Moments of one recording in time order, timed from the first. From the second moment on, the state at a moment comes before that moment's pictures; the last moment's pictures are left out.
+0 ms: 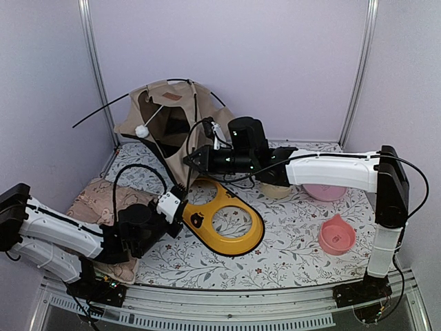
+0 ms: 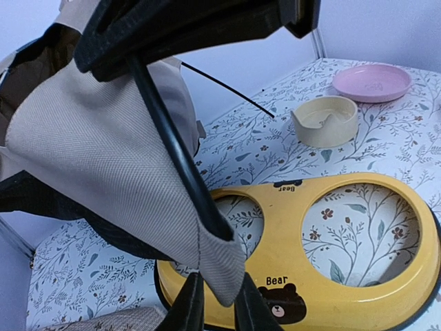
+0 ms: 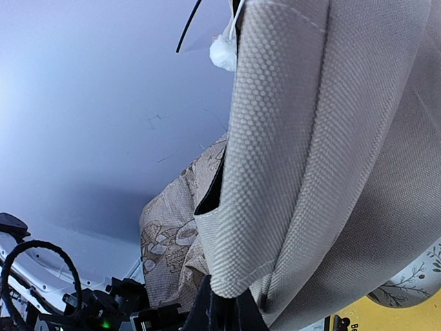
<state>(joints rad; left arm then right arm) -1.13 1.30 0.36 0.74 -0.67 0.24 0.97 1.92 1.55 0.12 -0.24 0.69</state>
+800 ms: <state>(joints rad) -1.15 1.25 0.40 0.66 -0.64 0.18 0.96 1.92 1.58 0.10 -0.20 0.66</state>
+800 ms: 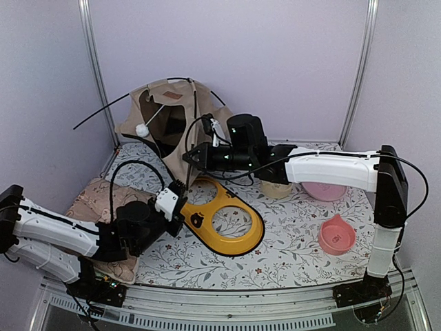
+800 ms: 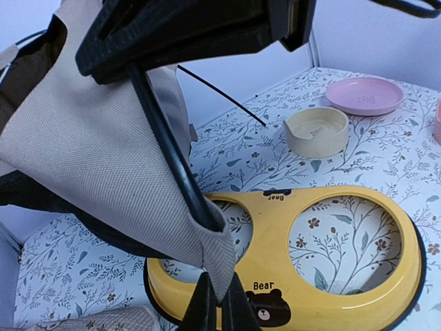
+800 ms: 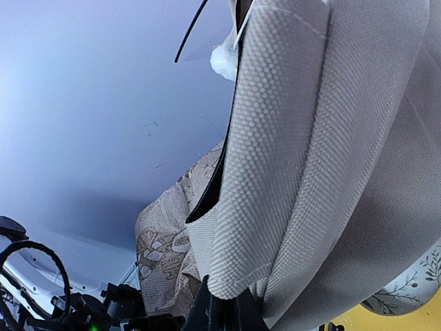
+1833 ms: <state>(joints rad) -1.12 1.11 0.44 0.39 -0.49 -0.12 0.99 1.95 1.55 0.17 -0.13 0.63</state>
